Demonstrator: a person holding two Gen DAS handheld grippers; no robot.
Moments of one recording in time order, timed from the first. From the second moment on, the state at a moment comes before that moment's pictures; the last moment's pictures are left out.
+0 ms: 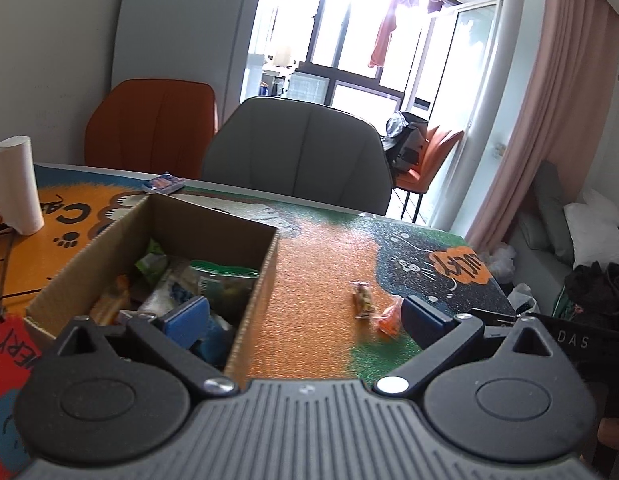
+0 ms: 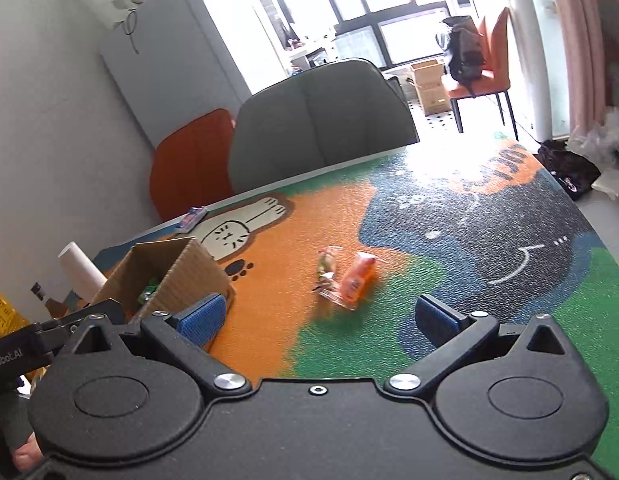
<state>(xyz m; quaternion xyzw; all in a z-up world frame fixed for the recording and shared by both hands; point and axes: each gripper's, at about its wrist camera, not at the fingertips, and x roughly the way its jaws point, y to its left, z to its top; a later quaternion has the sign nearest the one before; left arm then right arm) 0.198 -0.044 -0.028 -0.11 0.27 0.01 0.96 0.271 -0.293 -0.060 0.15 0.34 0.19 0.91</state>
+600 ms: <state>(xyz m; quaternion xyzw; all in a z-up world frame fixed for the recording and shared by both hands) 0.257 -0.078 -0.070 -0.11 0.31 0.00 0.94 0.308 -0.304 -0.102 0.16 0.36 0.17 0.91</state>
